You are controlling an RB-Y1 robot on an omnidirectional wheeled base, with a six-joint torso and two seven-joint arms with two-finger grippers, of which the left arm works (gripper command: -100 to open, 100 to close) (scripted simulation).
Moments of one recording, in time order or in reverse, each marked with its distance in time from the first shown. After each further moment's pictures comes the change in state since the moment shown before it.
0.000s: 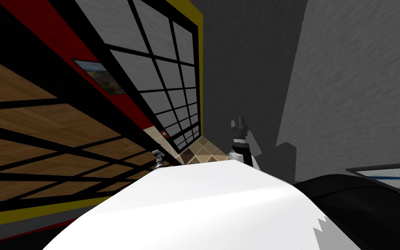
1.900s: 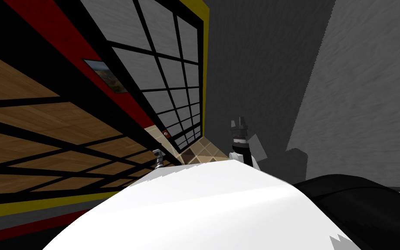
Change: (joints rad) arm -0.019 0.016 0.004 0.059 -0.003 -0.016 -0.155
